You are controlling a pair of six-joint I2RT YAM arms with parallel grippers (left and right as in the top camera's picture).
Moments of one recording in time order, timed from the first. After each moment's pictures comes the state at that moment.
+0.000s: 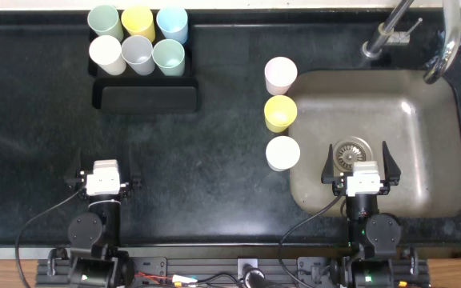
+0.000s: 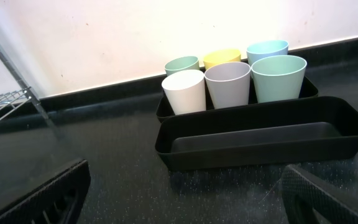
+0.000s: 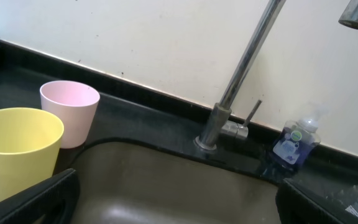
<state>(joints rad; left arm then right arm) -0.09 0.02 0.01 -0.06 -0.22 0.21 0.03 0.01 0.02 -0.01 0.04 -0.30</state>
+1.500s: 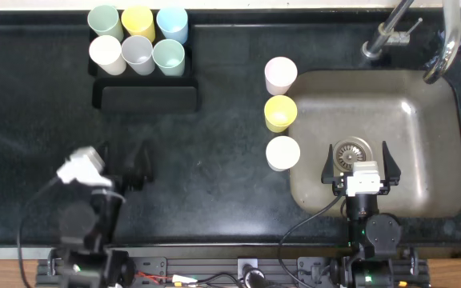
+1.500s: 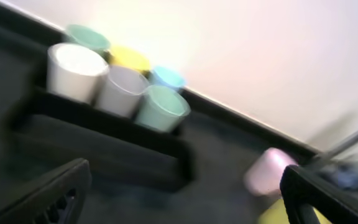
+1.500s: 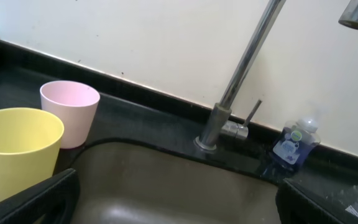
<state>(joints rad) -0.09 0.38 0.23 0.05 0.10 -0.55 0.03 0.01 0.02 -0.01 0.04 -0.30</state>
